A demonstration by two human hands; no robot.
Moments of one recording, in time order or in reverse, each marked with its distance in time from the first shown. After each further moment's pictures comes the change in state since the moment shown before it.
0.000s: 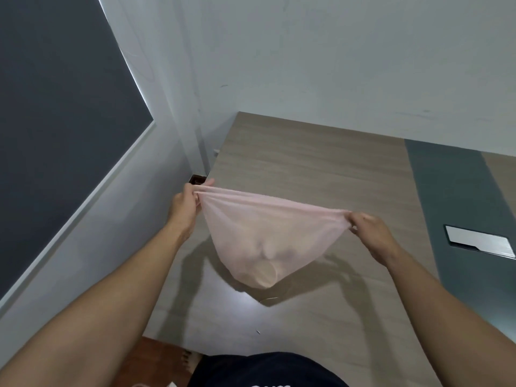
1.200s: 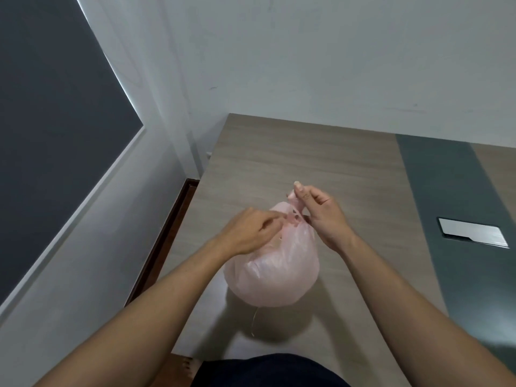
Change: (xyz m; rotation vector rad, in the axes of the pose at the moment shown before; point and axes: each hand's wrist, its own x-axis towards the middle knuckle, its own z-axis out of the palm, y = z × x) left_hand -0.091 0.005 0.109 1.083 -0.660 0.666; right_hand -0.050 -0.108 0.075 0.461 -0.234 -0.185
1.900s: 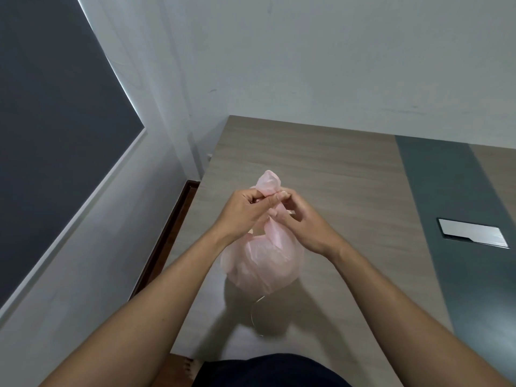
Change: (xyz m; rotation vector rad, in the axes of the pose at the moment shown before) left_hand 0.000 0.024 -0.028 -0.923 0.208 -0.212; right_hand -0.020 -0.002 0.021 -0.295 -0.291 -0.128
